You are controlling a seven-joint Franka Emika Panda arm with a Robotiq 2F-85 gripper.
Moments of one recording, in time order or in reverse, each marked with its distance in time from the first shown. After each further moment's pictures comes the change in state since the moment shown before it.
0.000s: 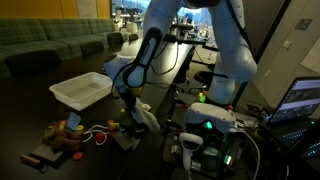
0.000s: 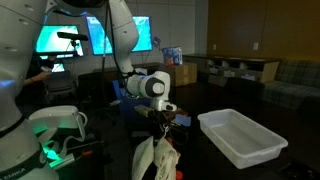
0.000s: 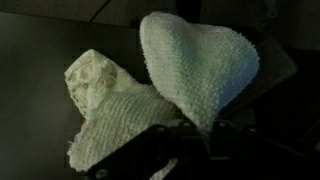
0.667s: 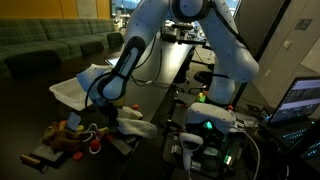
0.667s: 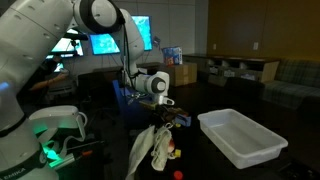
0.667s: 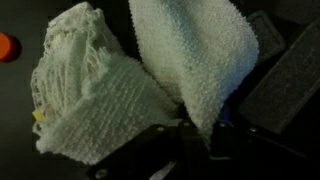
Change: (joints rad) arm 0.085 0.223 0.092 0.342 0.058 -0.132 -0.110
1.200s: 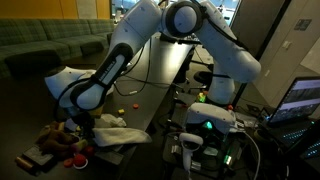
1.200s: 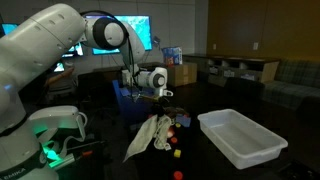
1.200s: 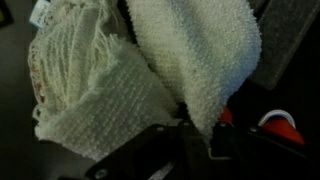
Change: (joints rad) arm 0.099 0.161 0.030 0.329 0.012 -0.049 -0.026
